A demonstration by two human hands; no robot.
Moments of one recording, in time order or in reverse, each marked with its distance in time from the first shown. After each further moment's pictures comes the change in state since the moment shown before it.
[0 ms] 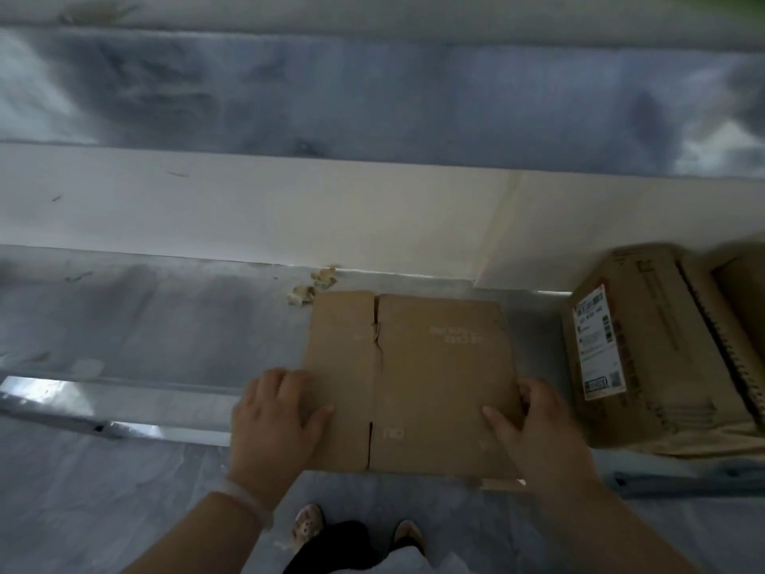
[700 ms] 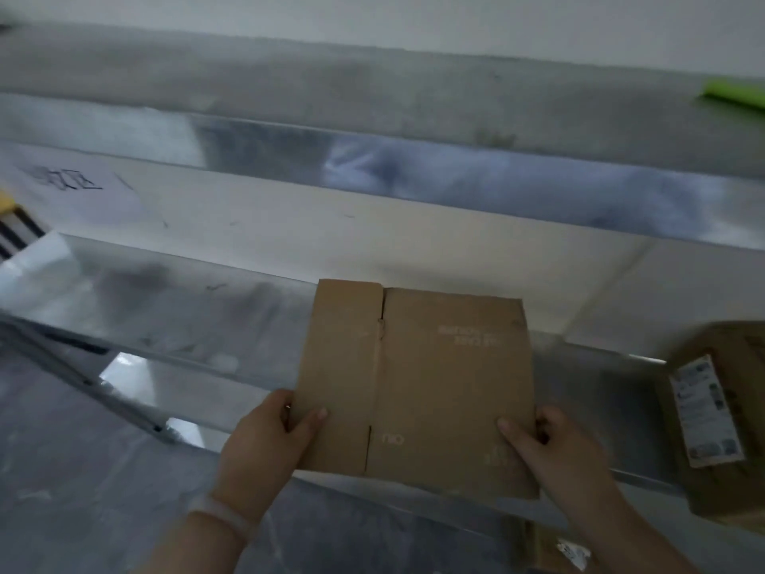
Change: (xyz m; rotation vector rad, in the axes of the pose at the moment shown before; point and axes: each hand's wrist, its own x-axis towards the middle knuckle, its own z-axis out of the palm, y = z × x) left_hand -0.029 -0.105 -0.108 -0.353 -0.034 -0.486; right_hand -0.044 -0.129 0.004 0.211 -0.117 -0.069
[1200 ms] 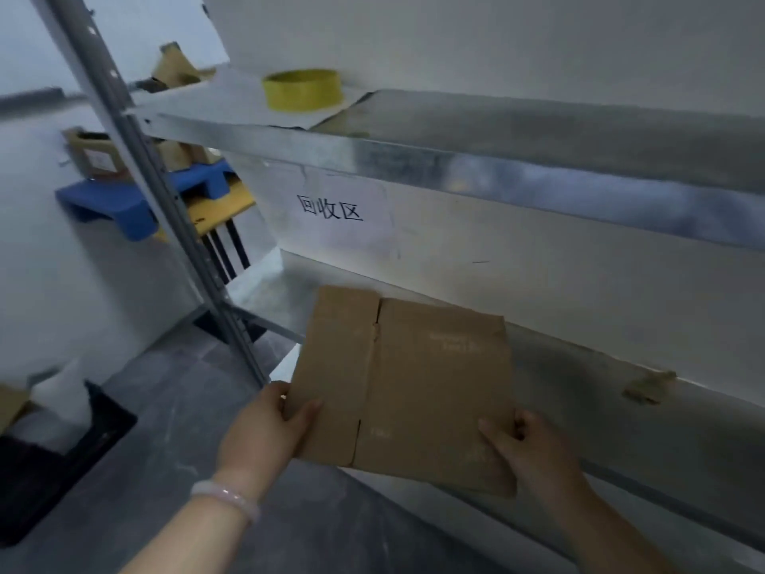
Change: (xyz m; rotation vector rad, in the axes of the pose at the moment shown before) left_hand 0.061 -0.229 -0.244 -0.020 0.152 -0.166; right_hand -0.062 -0.253 0.241 0.071 -0.229 -0.149
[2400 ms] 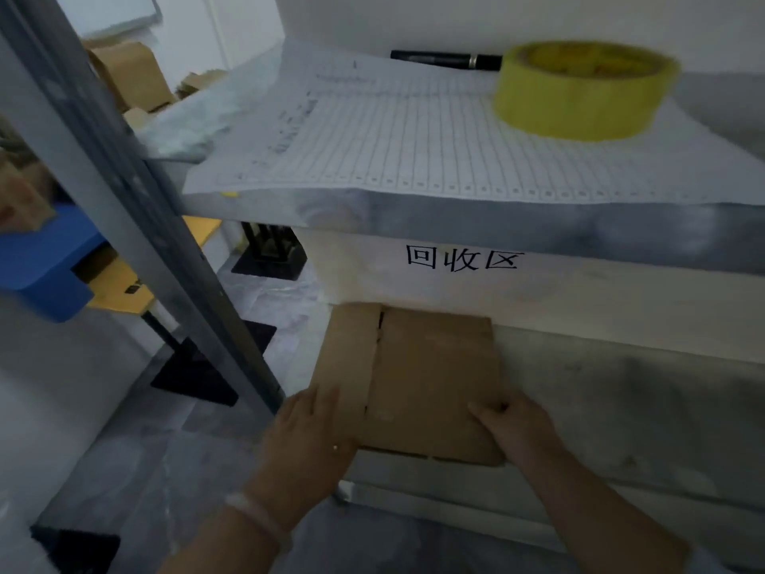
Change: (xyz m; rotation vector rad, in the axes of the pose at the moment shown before) left_hand 0.340 -0.127 -0.090 0.519 -0.212 0.616; right_hand 0.156 -0.233 0.243 -0.054 0.122 0.295
